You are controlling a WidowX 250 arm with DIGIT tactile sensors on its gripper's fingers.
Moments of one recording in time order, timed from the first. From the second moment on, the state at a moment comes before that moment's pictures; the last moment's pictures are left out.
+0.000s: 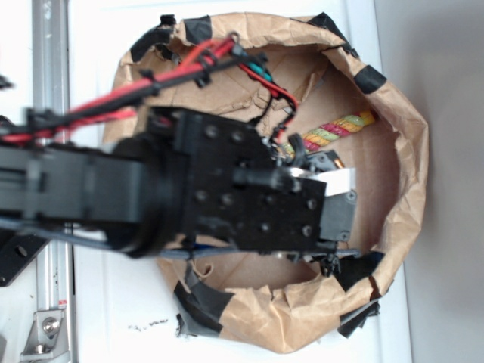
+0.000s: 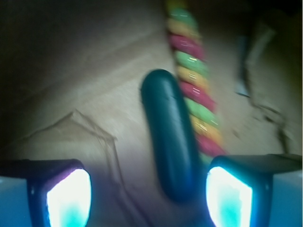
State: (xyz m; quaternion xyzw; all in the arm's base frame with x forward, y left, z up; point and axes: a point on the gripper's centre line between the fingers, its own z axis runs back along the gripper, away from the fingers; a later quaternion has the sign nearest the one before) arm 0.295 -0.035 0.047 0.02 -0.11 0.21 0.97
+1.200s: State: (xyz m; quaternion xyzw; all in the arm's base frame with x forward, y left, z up) arm 0.319 -0.012 0.023 -0.05 -0.16 0.06 0.98
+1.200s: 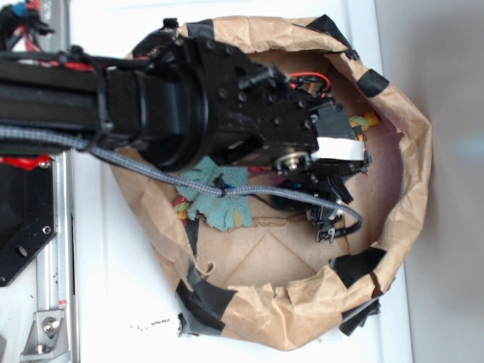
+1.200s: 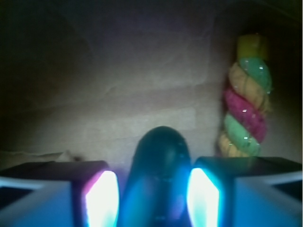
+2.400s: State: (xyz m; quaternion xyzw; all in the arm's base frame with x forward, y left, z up) arm 0.314 -0.017 0.139 -0.03 -0.14 0.07 0.99
